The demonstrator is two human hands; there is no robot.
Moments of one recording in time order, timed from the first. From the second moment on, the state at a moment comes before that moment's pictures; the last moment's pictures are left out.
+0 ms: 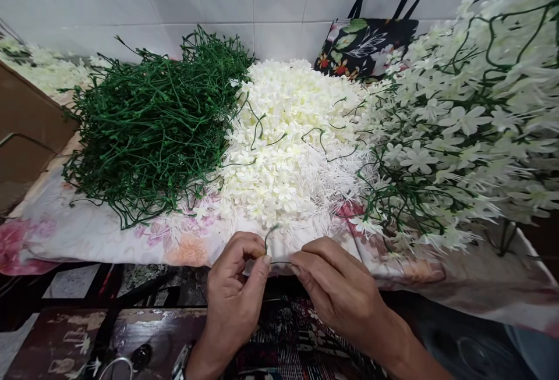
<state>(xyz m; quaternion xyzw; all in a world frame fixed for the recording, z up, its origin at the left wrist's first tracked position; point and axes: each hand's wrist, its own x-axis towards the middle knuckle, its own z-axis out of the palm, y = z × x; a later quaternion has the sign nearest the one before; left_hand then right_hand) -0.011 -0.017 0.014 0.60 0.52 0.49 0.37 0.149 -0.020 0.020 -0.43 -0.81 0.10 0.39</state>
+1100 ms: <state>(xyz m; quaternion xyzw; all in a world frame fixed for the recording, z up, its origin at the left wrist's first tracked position) 0.012 0.018 0.013 0.77 0.51 0.35 0.17 0.154 0.003 0.012 -0.58 -0.79 -0.08 0.16</state>
